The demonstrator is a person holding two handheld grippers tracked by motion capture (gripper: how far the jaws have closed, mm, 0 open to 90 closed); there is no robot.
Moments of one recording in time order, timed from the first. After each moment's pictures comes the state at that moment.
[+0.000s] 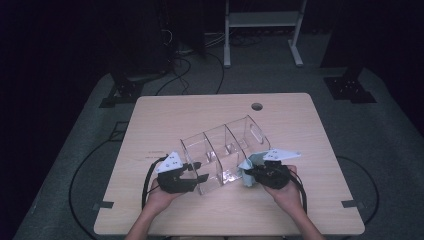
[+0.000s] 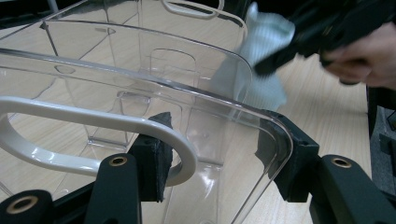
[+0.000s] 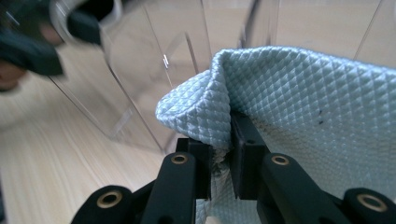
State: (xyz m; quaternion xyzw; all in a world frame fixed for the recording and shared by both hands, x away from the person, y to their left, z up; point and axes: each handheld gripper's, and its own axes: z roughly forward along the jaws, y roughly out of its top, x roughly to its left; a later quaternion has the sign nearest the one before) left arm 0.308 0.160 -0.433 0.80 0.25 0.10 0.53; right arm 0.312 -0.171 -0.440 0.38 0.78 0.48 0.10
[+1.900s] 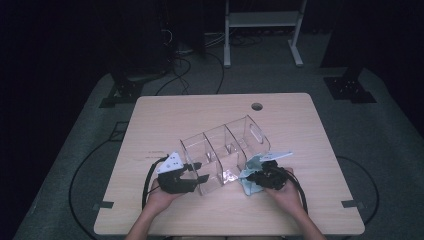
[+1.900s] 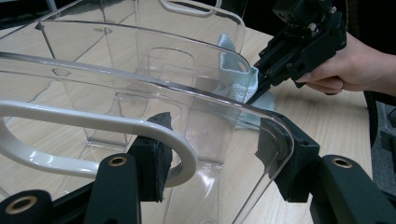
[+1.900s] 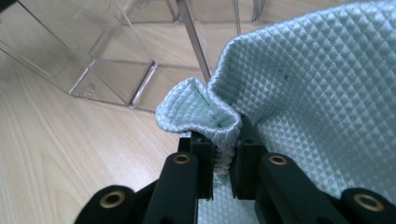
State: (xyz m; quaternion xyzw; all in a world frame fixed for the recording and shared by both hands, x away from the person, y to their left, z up) left arm 0.308 0.158 -0.433 0.81 0.25 0.10 0.53; right arm 0.333 -0.176 -0.479 0.41 0.81 0.41 0.04
